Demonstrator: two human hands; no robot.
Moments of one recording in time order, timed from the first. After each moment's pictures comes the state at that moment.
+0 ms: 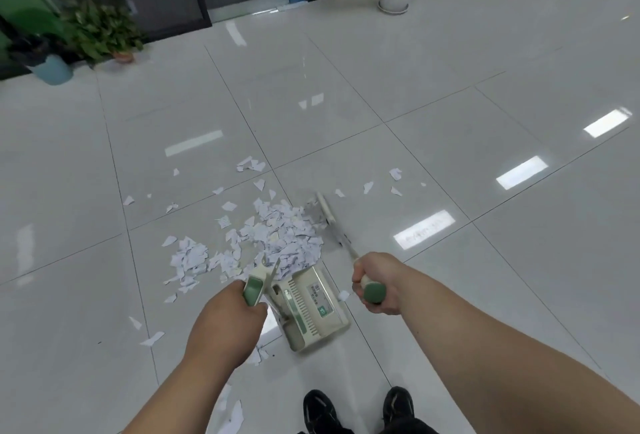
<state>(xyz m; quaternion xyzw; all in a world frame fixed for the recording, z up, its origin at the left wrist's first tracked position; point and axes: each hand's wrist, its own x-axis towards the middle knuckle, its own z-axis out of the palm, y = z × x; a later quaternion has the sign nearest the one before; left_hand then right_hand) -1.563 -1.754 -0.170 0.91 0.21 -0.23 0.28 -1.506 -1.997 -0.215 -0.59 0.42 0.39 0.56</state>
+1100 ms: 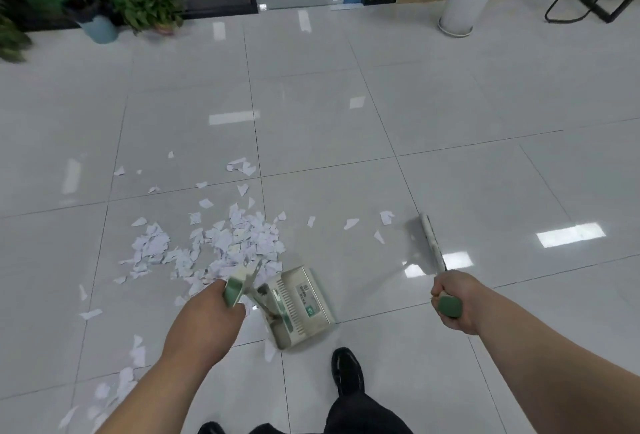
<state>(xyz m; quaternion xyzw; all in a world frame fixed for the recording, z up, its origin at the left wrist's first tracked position) -1.403 -2.018 -0.175 0.88 0.33 -0.20 0.27 -1.279 -2.378 -0.228 -0.66 0.47 0.35 0.47</state>
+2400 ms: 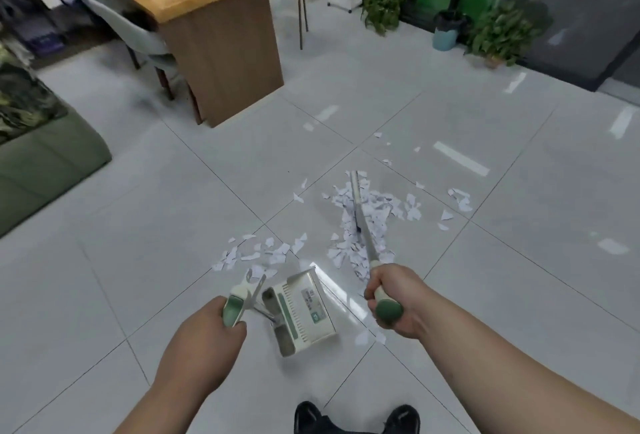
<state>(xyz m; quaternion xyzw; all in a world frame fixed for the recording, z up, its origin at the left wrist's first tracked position) -1.771 -1.995 -0.120 0.64 0.72 -0.01 0.28 -1.492 -2.024 -0.165 -0.68 0.02 0.64 0.35</state>
